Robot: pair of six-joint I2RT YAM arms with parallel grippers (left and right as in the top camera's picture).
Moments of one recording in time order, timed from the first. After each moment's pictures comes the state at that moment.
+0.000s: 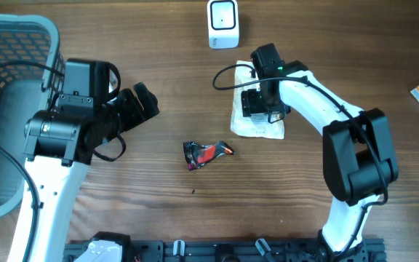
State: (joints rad) left arm -0.16 1.23 1.35 -1.14 0.10 -0.64; right arm 0.35 2.02 1.39 -0.77 -0.01 0.24
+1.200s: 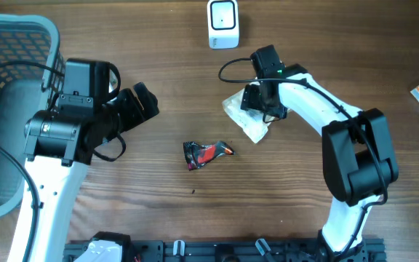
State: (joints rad) left arm -0.16 1.23 1.35 -1.14 0.10 -0.64; right arm 0.35 2.02 1.35 -0.70 0.02 0.56
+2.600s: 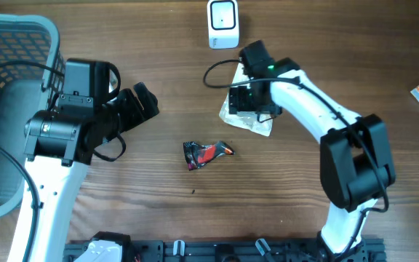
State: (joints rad) left arm -0.16 1.23 1.35 -1.14 0.10 -0.64; right arm 0.43 1.99 1.45 -0.83 -0.01 0.40
